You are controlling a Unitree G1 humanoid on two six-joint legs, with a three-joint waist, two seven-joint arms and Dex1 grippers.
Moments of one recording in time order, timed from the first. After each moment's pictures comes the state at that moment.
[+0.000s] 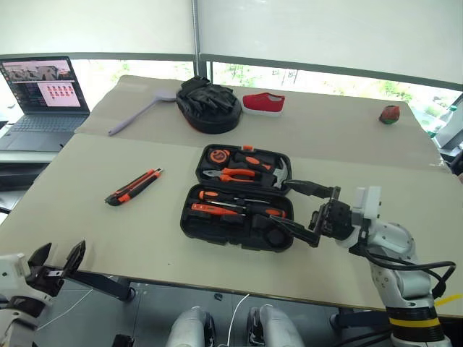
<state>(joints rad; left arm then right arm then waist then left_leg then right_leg) 0.32 0.40 0.74 -0.06 -0.52 0.19 -0.67 -0.13 -0.49 -0.08 -0.27 0.54 0.03 1.03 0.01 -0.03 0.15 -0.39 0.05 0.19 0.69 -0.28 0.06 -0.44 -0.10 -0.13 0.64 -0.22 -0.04</state>
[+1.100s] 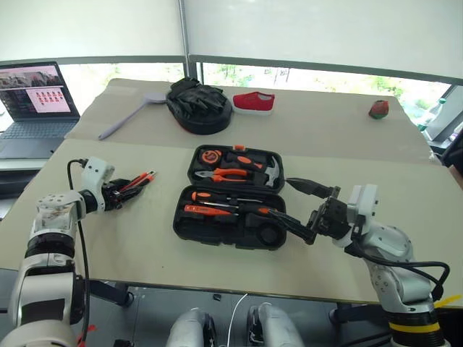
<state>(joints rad) -0.67 0.74 0.13 0.93 -0.16 0.06 -0.96 -0.09 -0.49 -0.07 -0.34 0.55 0.10 0.91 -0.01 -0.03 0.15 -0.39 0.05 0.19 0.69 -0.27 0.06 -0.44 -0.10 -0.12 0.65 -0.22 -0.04</state>
